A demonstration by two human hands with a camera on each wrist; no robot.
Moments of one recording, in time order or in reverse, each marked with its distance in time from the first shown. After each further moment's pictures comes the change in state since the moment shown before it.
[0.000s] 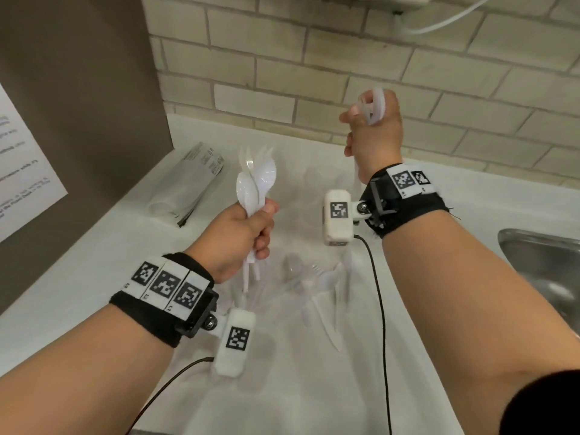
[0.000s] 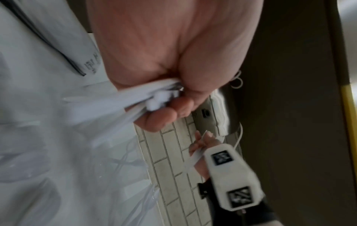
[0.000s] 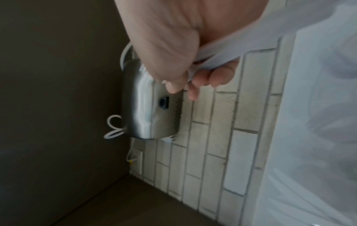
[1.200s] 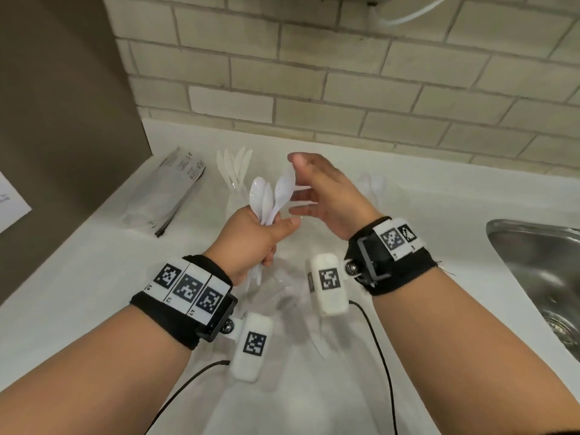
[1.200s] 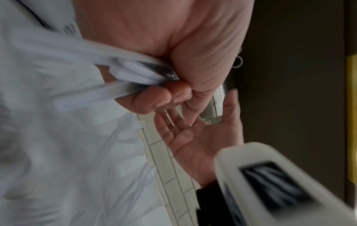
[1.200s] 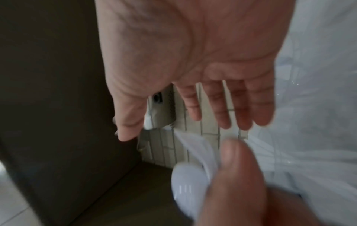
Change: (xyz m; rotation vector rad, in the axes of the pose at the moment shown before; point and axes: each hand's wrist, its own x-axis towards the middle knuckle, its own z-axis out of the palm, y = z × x) left_hand 0.025 -0.007 0.042 0.236 0.037 0.010; right_hand -0.061 0.016 -0.026 0.066 -0.606 0.348
